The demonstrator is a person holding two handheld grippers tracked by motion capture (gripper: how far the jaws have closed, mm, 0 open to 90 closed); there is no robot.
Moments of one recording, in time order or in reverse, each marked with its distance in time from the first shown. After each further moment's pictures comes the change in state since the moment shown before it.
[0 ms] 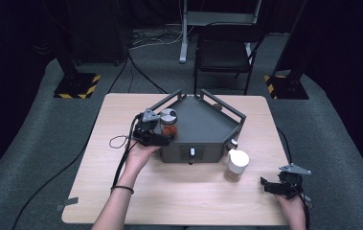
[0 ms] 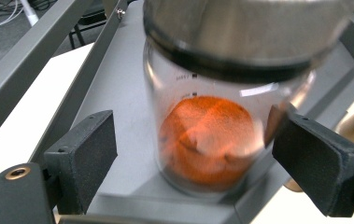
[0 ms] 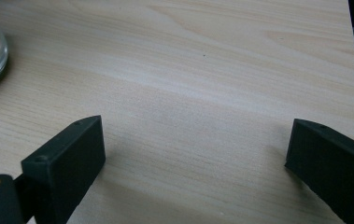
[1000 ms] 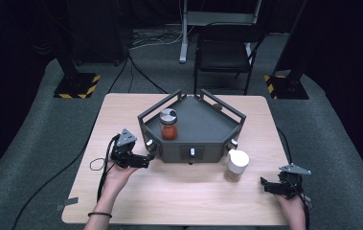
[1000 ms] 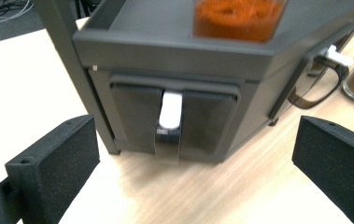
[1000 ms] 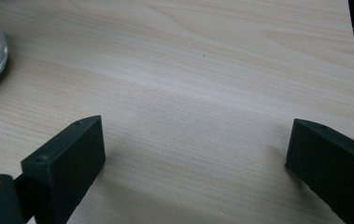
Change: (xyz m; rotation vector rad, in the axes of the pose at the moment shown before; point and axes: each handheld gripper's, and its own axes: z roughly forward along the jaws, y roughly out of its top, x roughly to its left) left arm 0.013 -0.079 -0.043 -0.017 0.023 -0.019; right arm 0.000 0.000 0.000 0.000 0.000 0.000
